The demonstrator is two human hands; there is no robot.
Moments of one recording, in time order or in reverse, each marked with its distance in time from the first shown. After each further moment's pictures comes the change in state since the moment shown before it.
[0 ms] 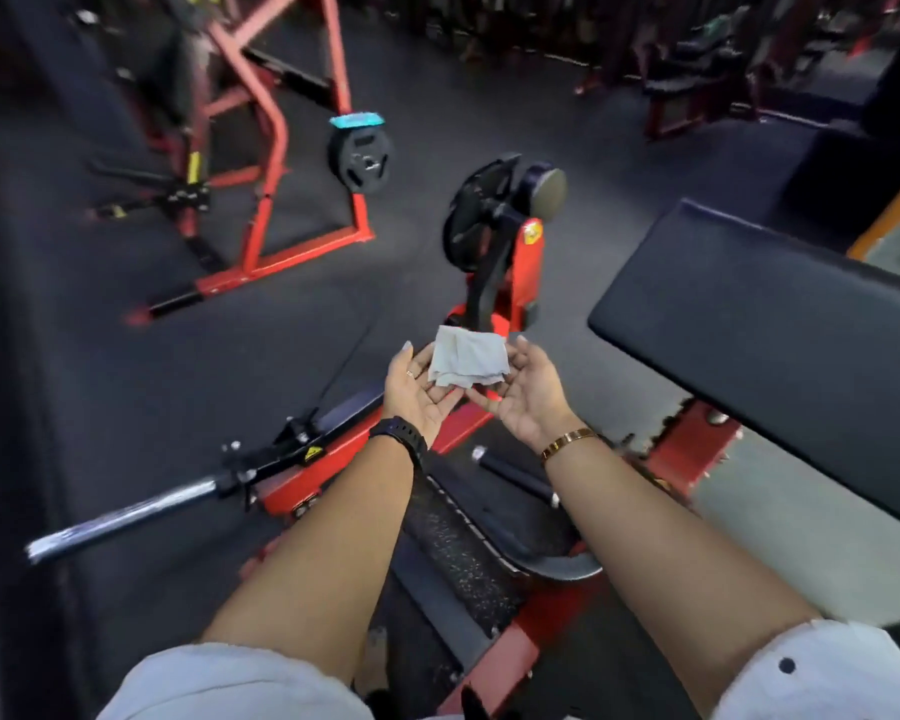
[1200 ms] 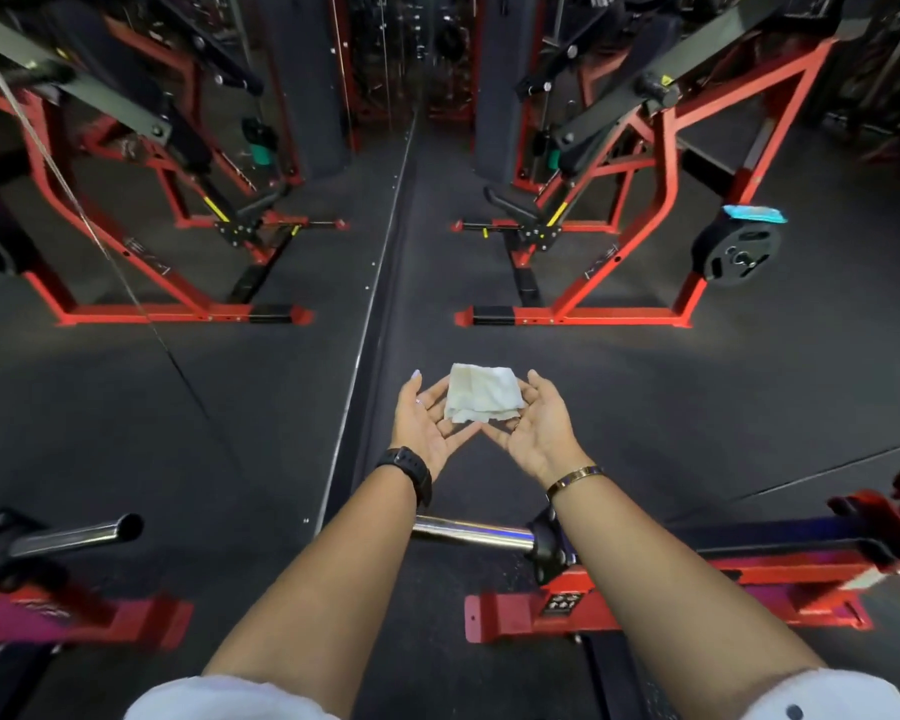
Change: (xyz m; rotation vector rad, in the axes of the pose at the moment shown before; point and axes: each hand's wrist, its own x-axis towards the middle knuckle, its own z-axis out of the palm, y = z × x) left_hand -0.095 0.363 -0.382 -0.175 0.366 0.399; right_hand 0.052 0.297 0.471 -0.238 -0.501 0.365
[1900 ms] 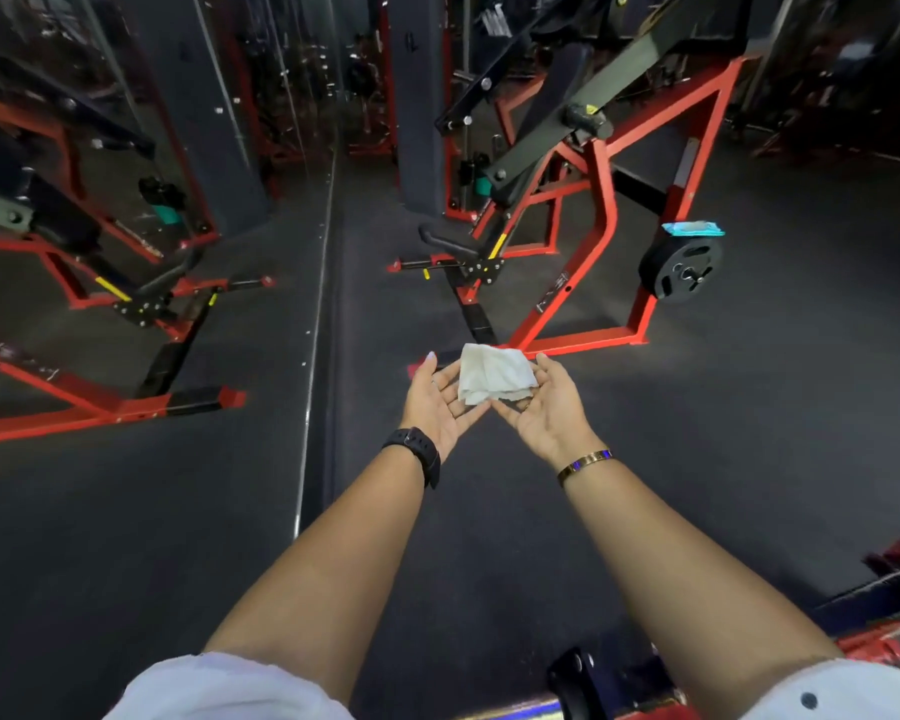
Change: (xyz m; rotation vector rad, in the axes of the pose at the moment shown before) left_hand 0.238 0.097 0.119 0.171 -0.210 -0.068; right_hand 0.203 -0.151 0.030 0.150 0.068 -0.218
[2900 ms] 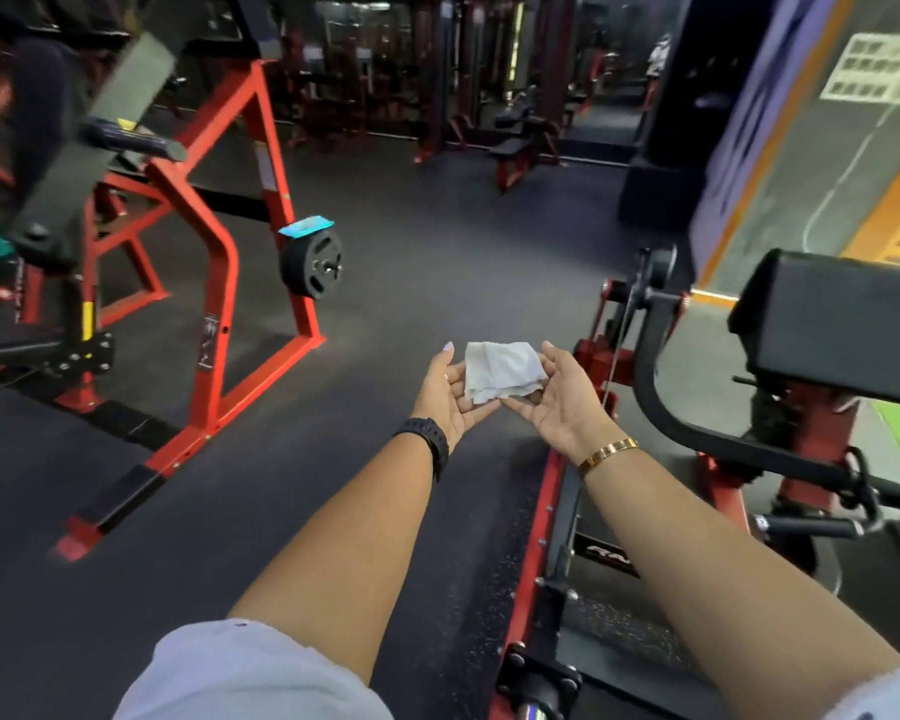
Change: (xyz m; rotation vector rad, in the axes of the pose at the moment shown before) left_hand 0.103 -0.077 0.184 0.328 -0.740 -0.575; right_hand -0.060 -0.101 -0.100 0.085 0.721 -0.581
